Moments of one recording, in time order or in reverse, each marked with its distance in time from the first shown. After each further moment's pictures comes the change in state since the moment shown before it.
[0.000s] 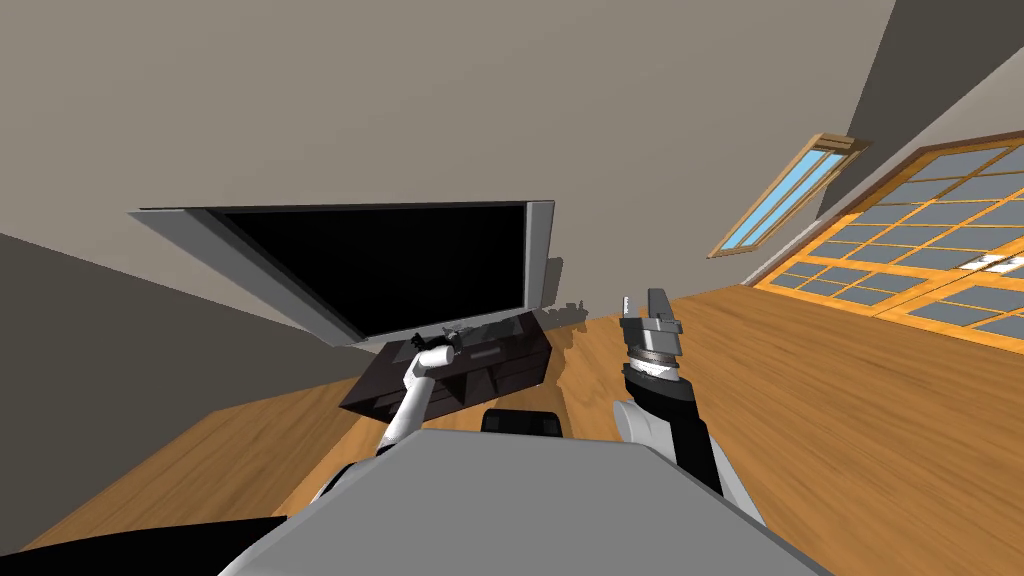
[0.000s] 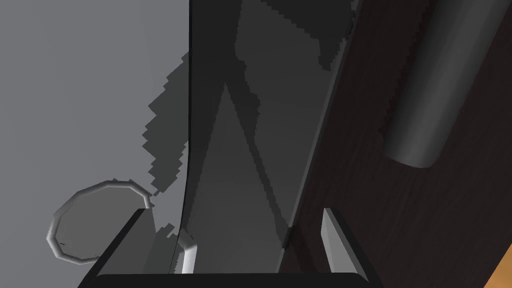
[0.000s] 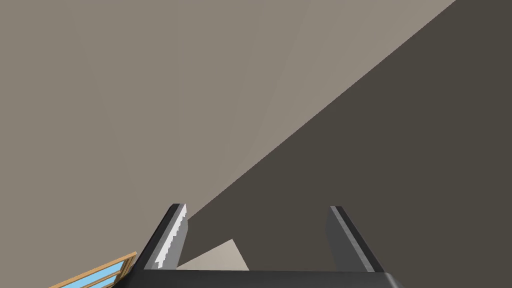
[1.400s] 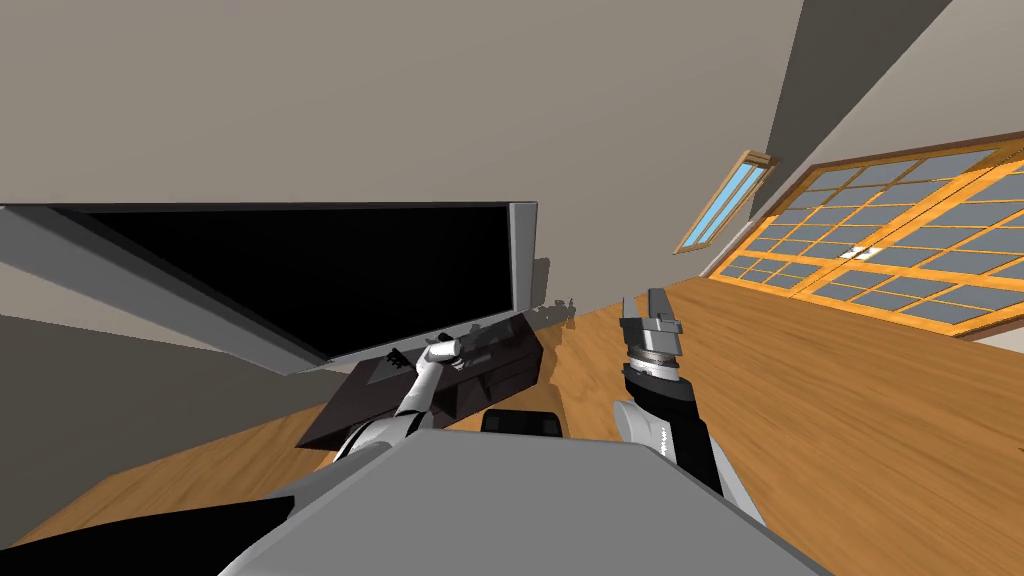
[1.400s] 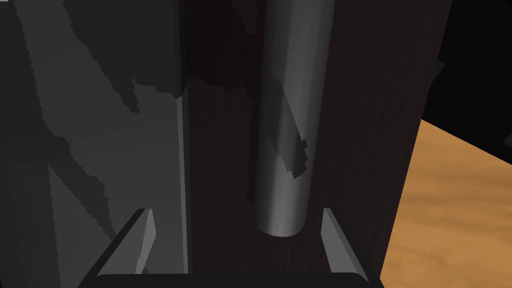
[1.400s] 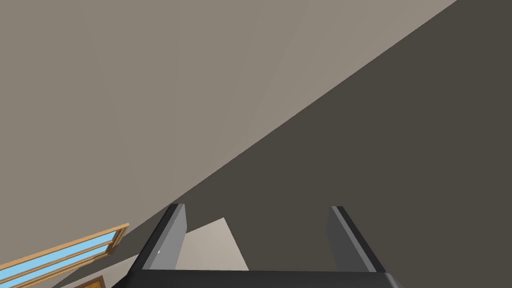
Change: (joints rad) left arm -0.190 0.029 0.012 0.340 -0.038 0.325 -0.012; right arm 0.000 0.000 0.000 0.000 0.000 0.000 0.000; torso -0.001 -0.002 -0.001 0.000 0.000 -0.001
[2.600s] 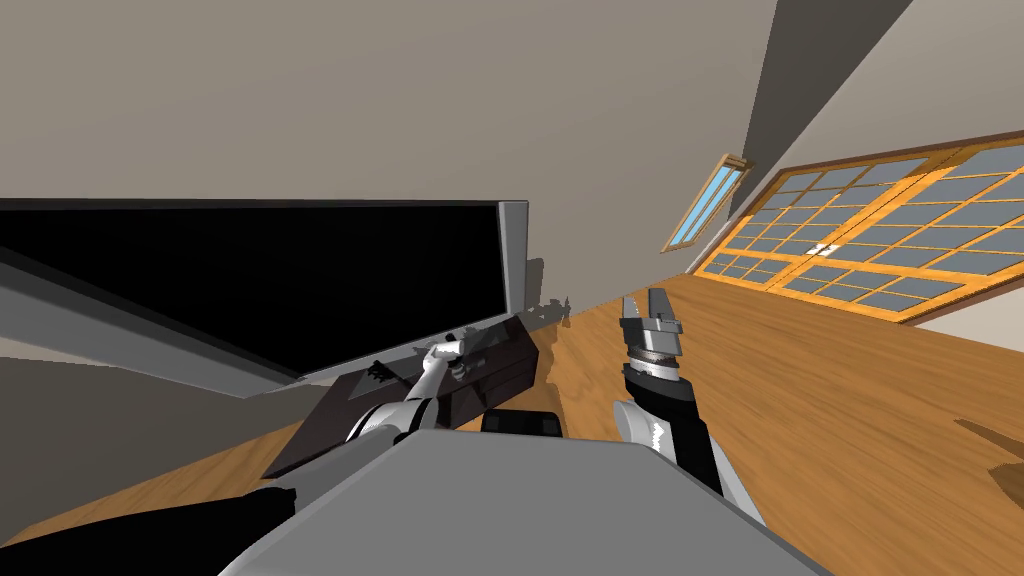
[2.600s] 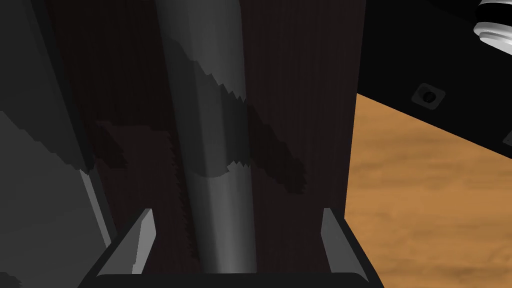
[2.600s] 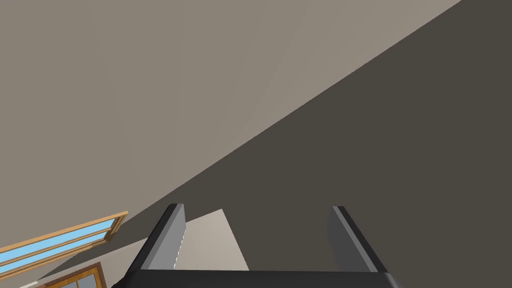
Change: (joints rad) left arm -0.093 0.003 -0.011 0.208 -0.050 0.127 -0.012; right arm 0.000 0.000 0.000 0.000 0.000 0.000 0.000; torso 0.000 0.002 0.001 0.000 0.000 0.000
